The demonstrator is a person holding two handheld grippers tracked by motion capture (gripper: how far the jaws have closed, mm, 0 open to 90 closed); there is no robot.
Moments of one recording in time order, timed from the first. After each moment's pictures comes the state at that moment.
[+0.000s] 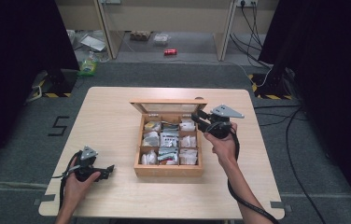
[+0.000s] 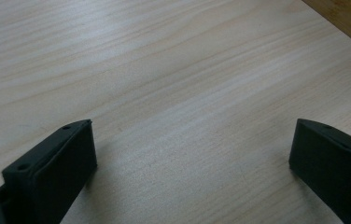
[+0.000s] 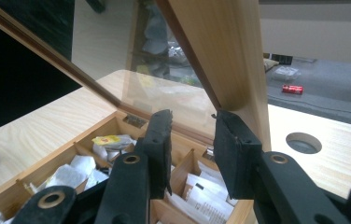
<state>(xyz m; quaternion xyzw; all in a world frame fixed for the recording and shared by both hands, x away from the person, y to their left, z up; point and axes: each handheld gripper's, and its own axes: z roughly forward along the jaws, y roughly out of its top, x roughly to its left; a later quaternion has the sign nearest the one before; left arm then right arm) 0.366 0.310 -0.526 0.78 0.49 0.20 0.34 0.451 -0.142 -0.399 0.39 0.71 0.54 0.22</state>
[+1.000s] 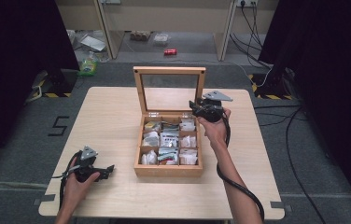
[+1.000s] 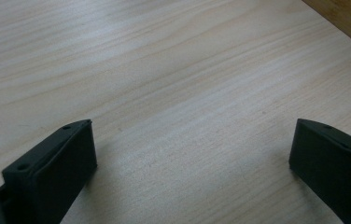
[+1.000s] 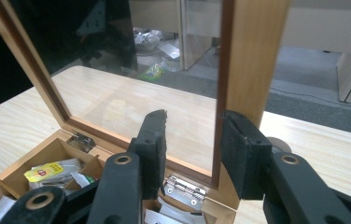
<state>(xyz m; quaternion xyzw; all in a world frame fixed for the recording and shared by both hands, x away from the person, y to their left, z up) 0.366 0.310 -0.526 0.78 0.49 0.20 0.34 0.504 -0.122 -0.394 0.43 0.71 0.49 0.25</state>
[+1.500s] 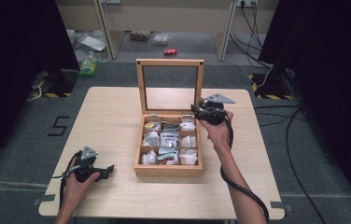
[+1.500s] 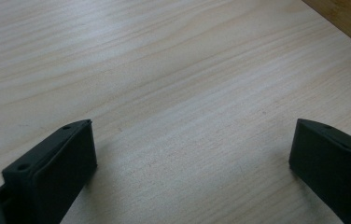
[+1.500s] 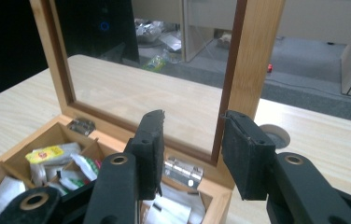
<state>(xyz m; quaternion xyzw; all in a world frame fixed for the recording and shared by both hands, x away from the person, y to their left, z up) 0.366 0.310 -0.526 0.78 0.49 0.20 0.34 0.496 -0.132 -0.399 0.44 0.72 0.48 0.24</state>
